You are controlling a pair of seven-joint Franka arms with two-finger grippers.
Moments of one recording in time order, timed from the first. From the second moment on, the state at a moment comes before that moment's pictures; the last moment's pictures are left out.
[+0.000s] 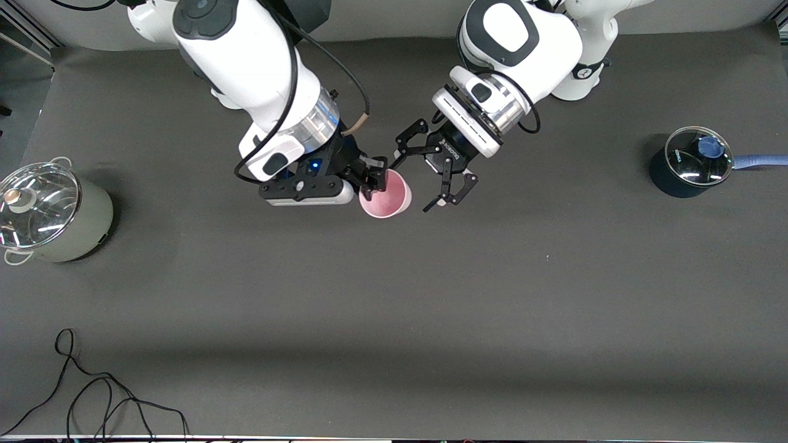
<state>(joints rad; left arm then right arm) 0.31 0.30 -1.25 -1.85 -1.76 3.28 1.81 0.63 0.48 -0.02 -1.02 0.19 1.76 0.74</state>
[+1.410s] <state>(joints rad) 0.86 0.40 -1.06 -1.97 -1.44 2.60 1.85 0.22 0.42 -0.16 -1.70 0.18 2.14 -0.12</state>
